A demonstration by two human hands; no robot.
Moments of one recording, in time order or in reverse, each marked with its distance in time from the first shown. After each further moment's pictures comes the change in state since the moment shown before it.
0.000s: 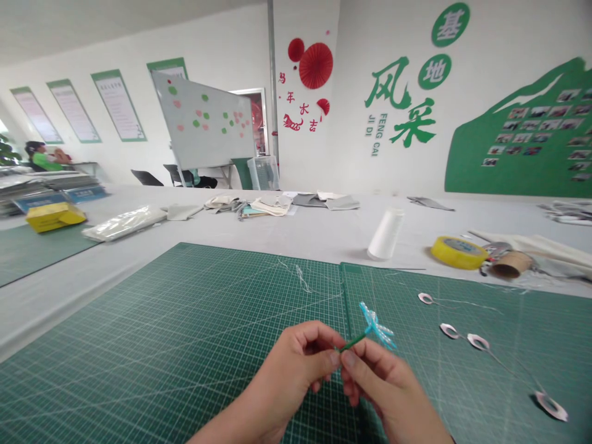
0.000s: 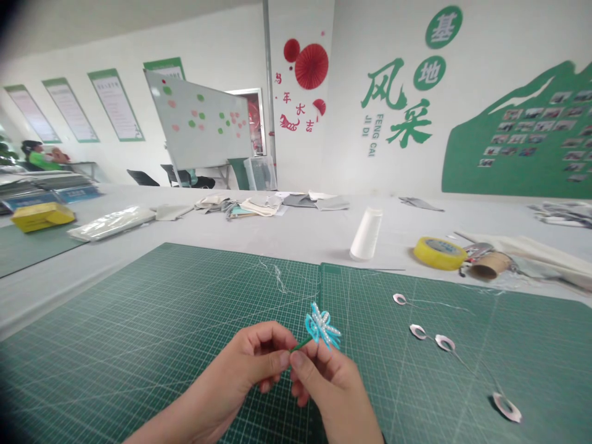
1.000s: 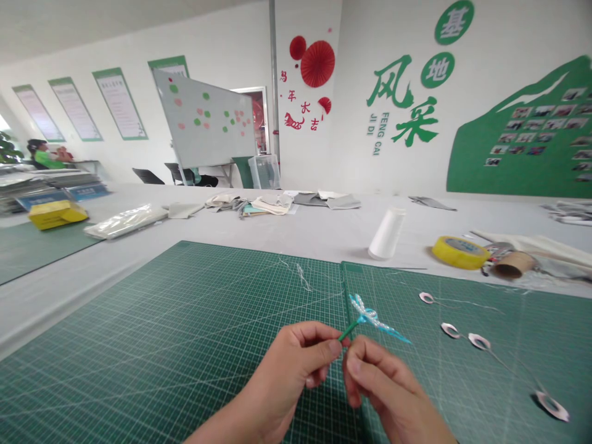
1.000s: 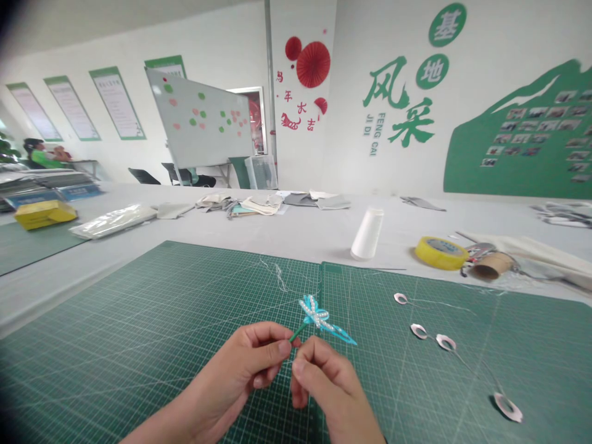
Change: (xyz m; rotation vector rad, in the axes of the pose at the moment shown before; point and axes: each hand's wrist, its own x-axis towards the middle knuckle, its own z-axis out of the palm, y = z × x) left_hand -0.002 -0.001 0.002 -0.176 0.063 -0.046; right_hand -0.011 -0.013 0.007 0.049 -0.076 -0.017
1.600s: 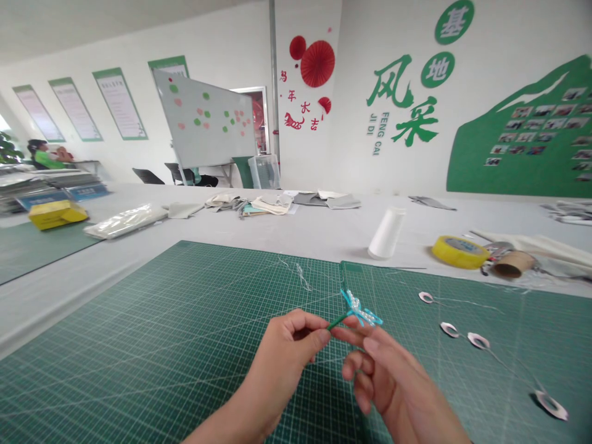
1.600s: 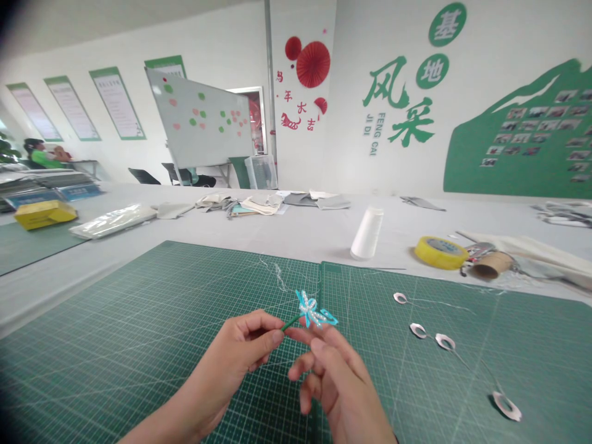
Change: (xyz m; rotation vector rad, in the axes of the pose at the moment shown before) left_hand 0.002 0.009 -0.003 0.307 0.172 0.116; right_hand 0.000 -0.006 -0.002 0.236 0.152 0.087
